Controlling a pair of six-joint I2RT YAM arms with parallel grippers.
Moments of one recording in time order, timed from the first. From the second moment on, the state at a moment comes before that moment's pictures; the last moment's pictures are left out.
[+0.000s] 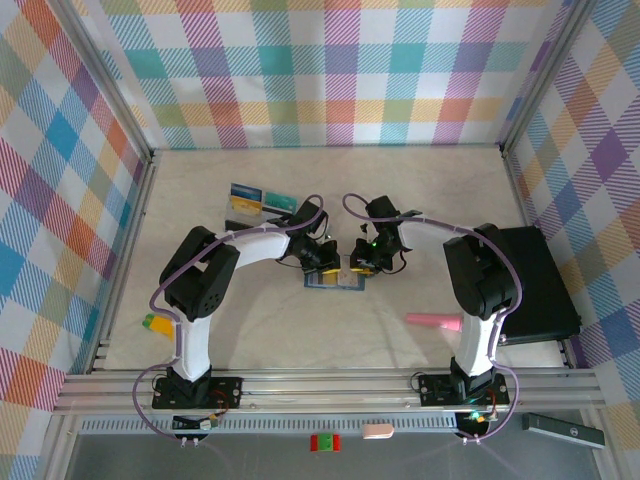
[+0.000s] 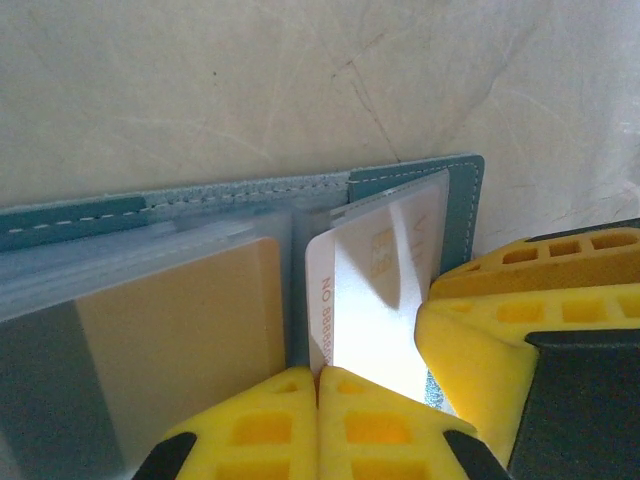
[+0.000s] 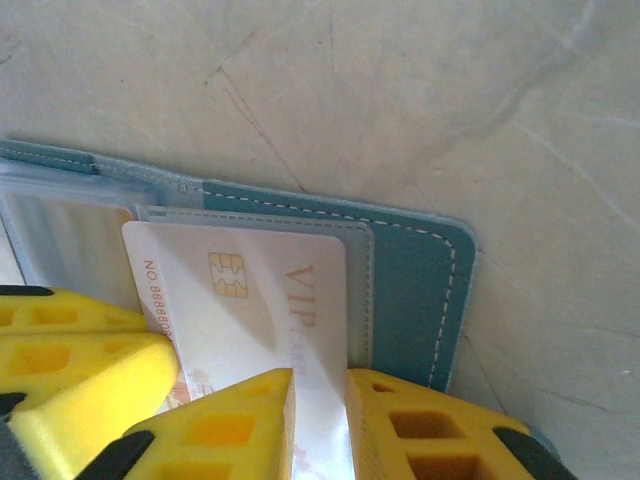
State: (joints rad) left arm -0.63 1.98 1.26 -0.37 0.47 -0.73; right arm 0.48 1.88 1.15 -0.57 -0.41 0.55
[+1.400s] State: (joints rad) left arm -0.37 1.48 1.16 -0.36 0.47 -0.76; right arm 0.43 1.69 1.06 0.01 -0.80 0.83
